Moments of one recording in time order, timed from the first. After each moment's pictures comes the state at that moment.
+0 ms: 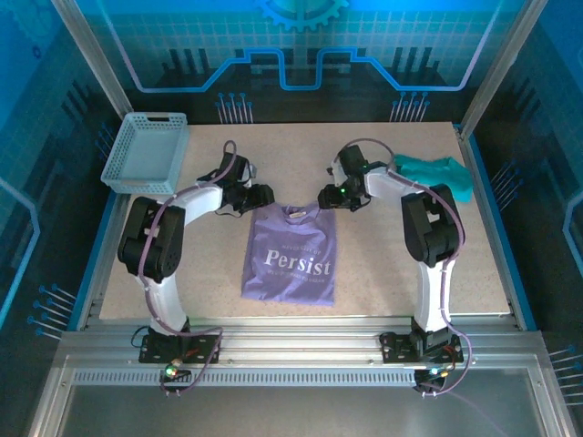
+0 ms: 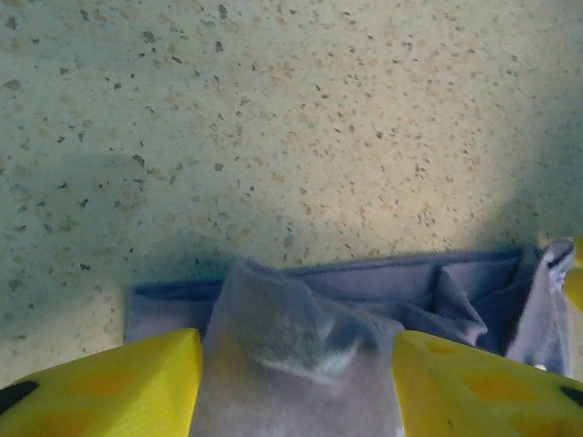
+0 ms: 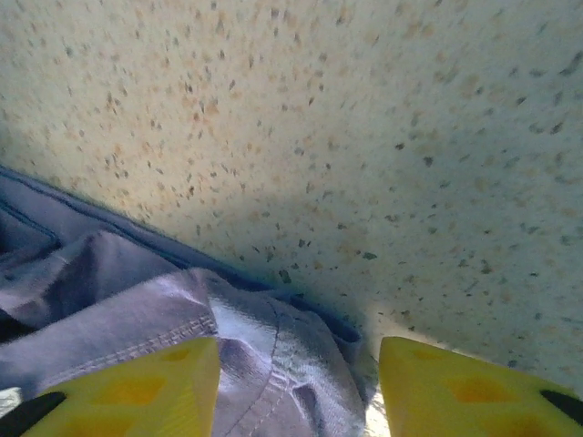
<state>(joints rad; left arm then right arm) -0.24 1.90 1.22 -0.33 0.33 -0.52 0.34 2.07 1.47 -0.60 -0.30 0.22</state>
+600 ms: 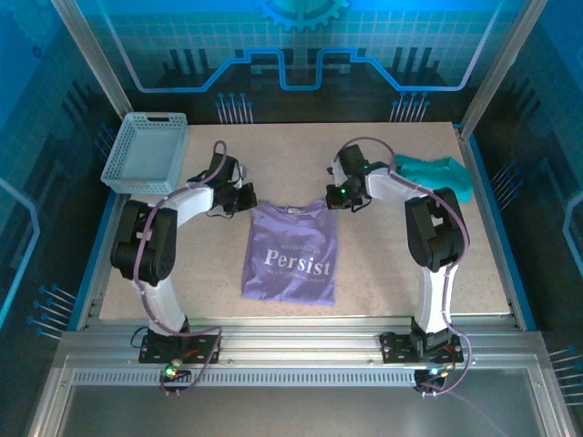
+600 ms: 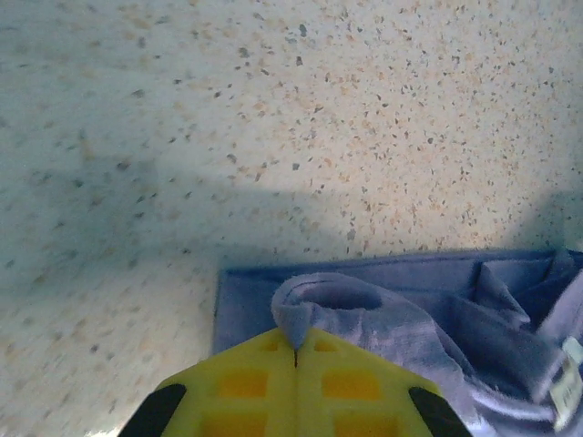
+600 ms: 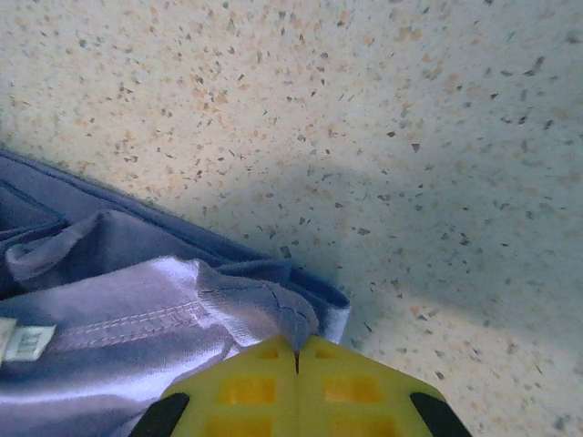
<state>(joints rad) -0.18 1.82 1.16 -0.34 0.32 -0.48 0.35 1.99 1.44 -0.60 -0.24 0.20</state>
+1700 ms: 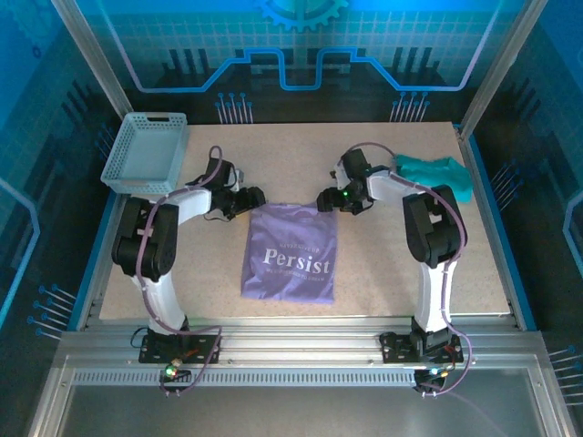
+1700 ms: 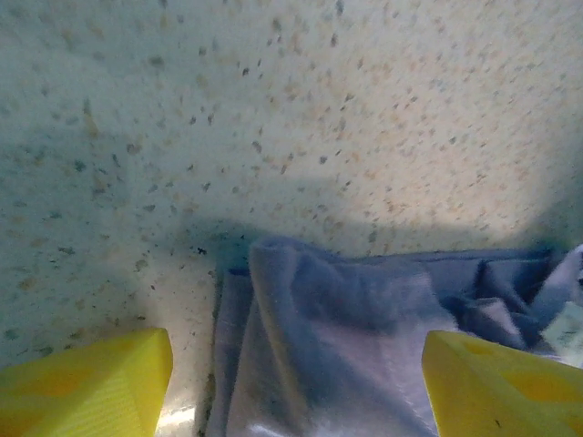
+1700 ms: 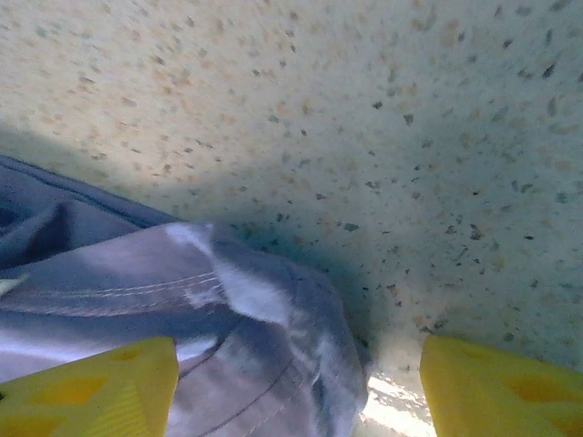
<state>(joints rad) -0.15 1.90 1.12 -0.26 0.41 -0.53 0.33 2.06 1.42 -0.56 -0.32 0.25</state>
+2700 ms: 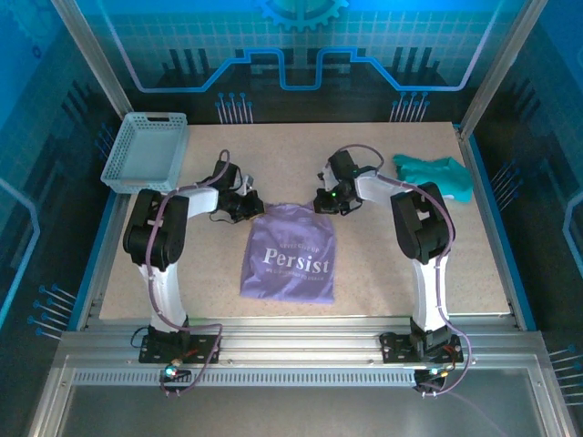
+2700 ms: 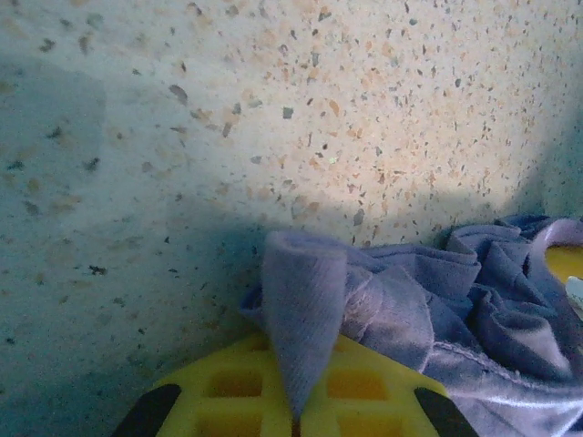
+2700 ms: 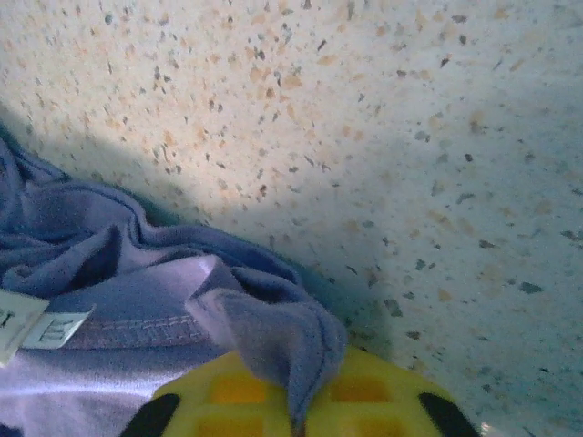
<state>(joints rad) -0.17 1.99 1.17 -0.26 0.54 -0.51 0.39 2.12 1.48 -0.53 -0.39 0.31</state>
